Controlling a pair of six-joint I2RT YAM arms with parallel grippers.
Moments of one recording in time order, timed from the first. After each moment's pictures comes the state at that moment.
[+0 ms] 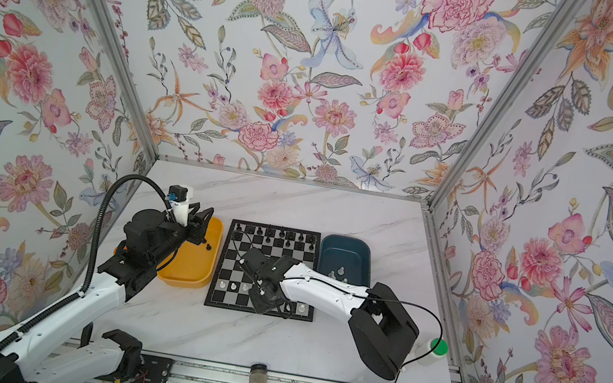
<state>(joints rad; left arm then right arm) -0.32 0.98 0.61 0.20 0.00 -0.09 1.04 1.78 1.26 -0.82 0.07 0.39</state>
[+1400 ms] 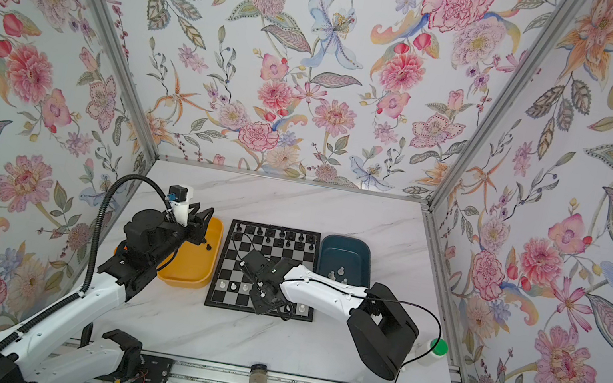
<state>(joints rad) -0.32 0.98 0.61 0.20 0.00 -0.09 1.05 1.78 1.23 -0.79 0.09 0.42</state>
